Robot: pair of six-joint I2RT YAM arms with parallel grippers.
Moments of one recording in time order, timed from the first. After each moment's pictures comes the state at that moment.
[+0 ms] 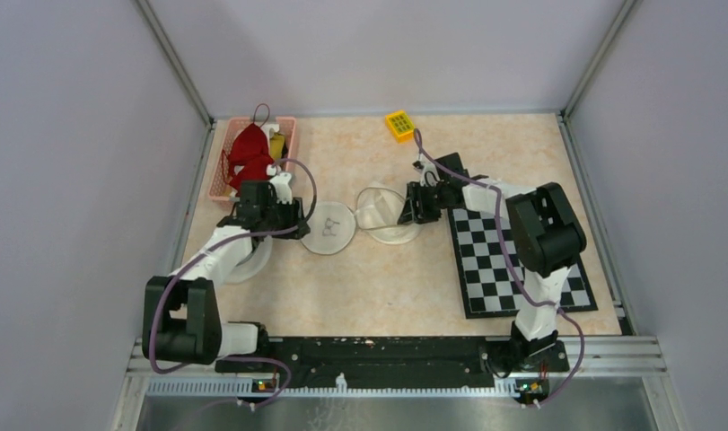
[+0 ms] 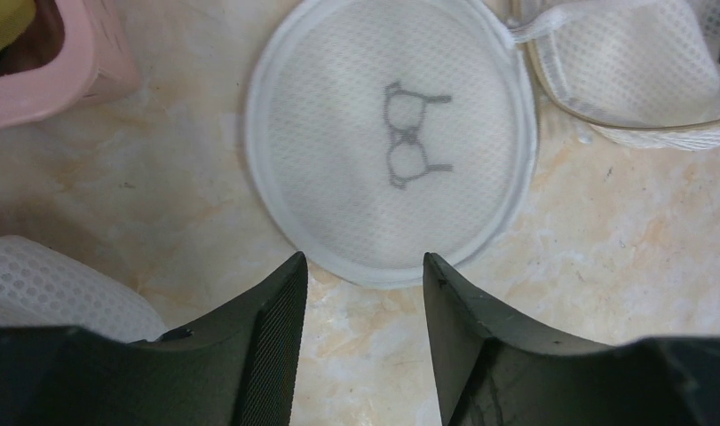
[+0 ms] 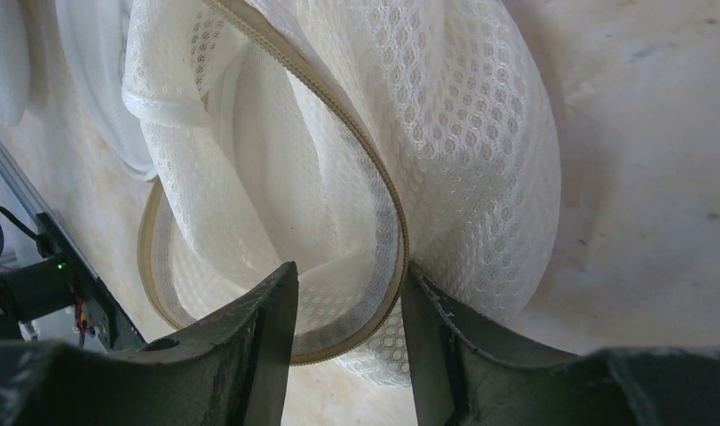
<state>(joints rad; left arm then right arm) -0.08 1.31 0.73 -0.26 0.36 -0.04 0.41 1.94 1.18 -0.20 -0.57 0.31</state>
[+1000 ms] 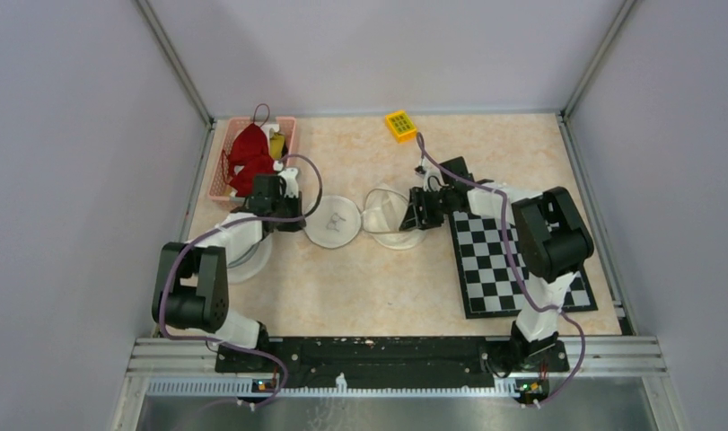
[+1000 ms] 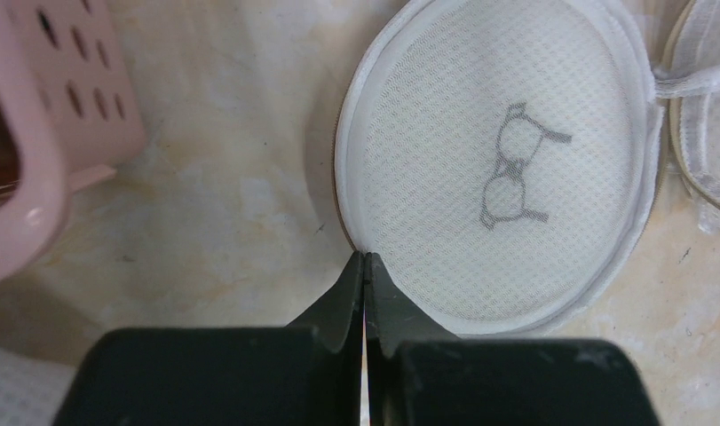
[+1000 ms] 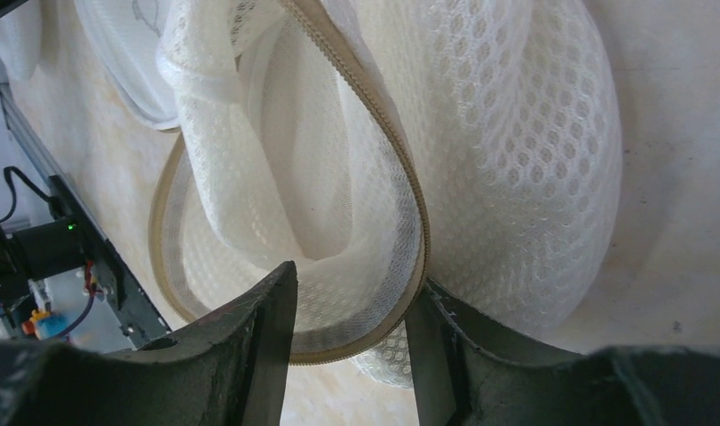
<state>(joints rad) -0.12 1.53 0.78 -0.12 0.25 -0.09 0.38 1.88 1.09 -0.21 -0.64 0.28</state>
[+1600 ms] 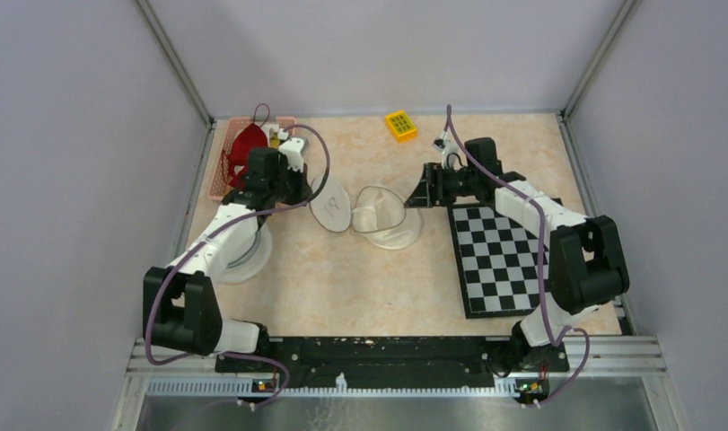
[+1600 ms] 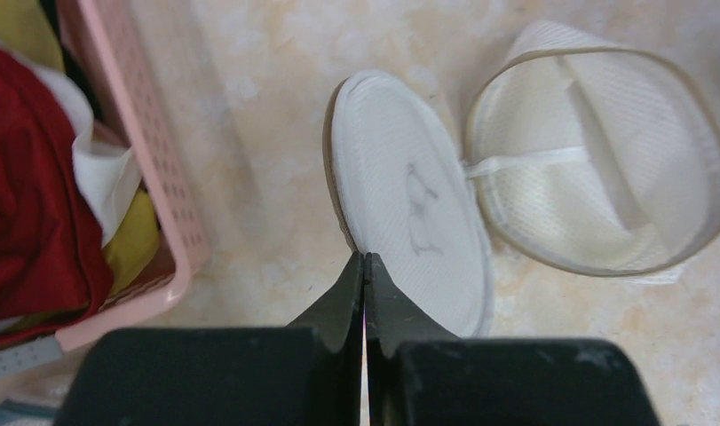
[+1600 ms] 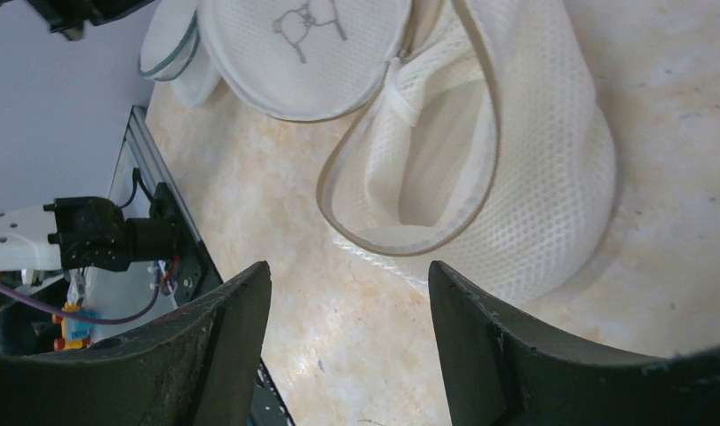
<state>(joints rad) -0.17 1.38 0.97 -0.24 0.26 0.00 0.32 1.61 1.08 -0.19 -0.77 0.30</state>
